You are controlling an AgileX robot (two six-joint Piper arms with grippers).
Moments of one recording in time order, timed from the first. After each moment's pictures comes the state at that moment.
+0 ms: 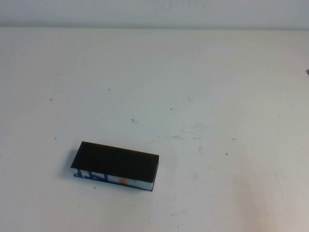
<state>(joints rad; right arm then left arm) 0.23 0.20 -0.07 -0.46 0.09 0.78 -0.17 0.09 0.03 -1.55 -0.06 1.51</state>
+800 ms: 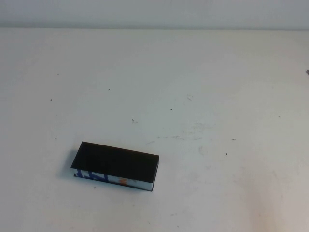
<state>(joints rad) 0.07 -0.01 0.03 -0.23 0.06 0.63 -0.17 0.09 0.03 -1.56 -0.07 1.51</state>
